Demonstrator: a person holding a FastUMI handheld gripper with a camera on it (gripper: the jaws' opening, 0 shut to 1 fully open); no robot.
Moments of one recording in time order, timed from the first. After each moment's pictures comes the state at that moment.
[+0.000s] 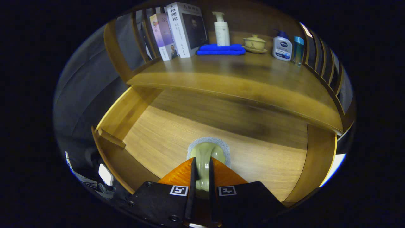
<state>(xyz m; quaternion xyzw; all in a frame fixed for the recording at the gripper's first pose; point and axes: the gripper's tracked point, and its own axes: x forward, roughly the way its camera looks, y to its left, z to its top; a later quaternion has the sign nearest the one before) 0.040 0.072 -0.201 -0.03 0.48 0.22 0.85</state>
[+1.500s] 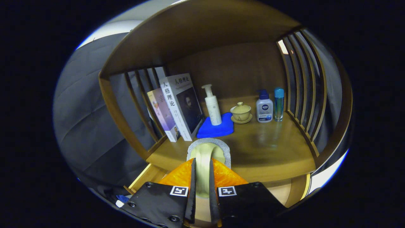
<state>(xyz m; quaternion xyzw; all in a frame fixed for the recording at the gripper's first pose) 0.151 0.072 -0.039 0.09 0.28 0.16 0.94</state>
